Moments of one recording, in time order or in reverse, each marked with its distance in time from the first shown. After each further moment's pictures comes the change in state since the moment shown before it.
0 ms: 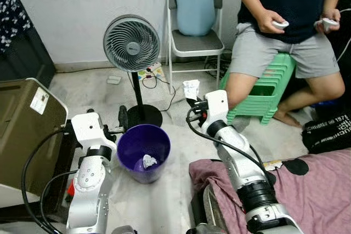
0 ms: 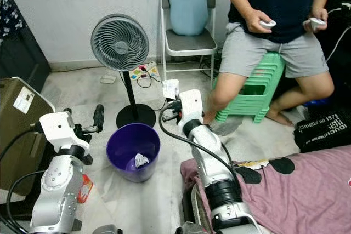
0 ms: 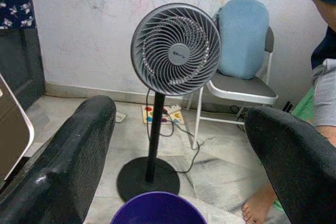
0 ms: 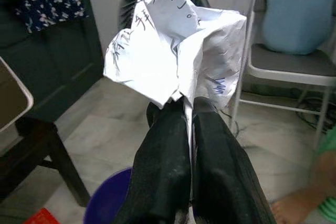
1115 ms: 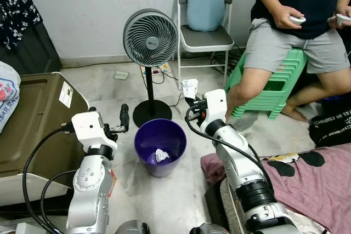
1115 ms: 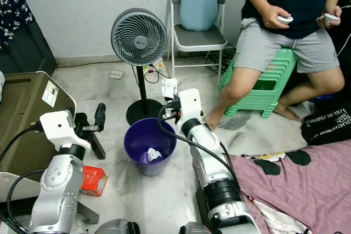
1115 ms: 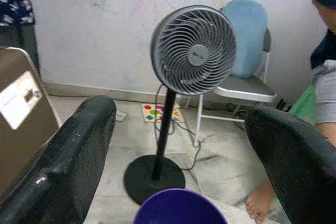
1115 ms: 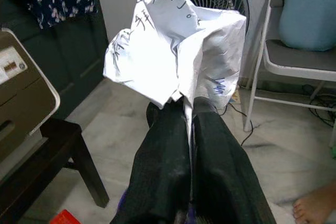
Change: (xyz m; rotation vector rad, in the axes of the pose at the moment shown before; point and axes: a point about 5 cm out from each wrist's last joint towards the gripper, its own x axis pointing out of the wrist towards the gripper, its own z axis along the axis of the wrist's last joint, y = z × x) left arm 0.000 -0.005 0.002 -0.018 -0.014 -0.056; right arm -0.001 -0.001 0.000 0.000 -0.002 0.000
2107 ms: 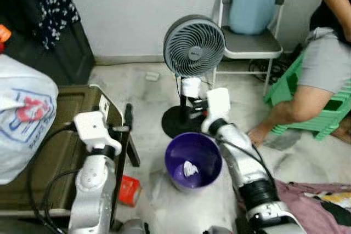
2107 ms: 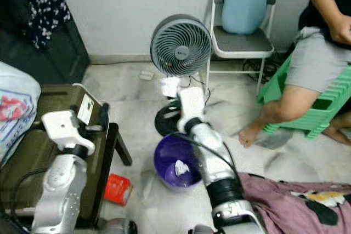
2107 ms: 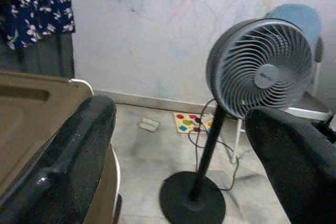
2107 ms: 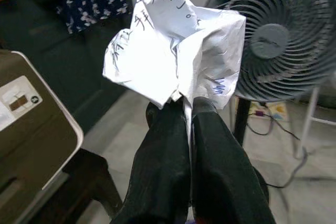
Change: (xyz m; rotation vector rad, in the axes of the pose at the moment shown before) left arm -0.002 -0.002 0.001 0.000 -0.006 -0.013; right arm 0.002 0.000 0.003 0.005 -0.009 0.005
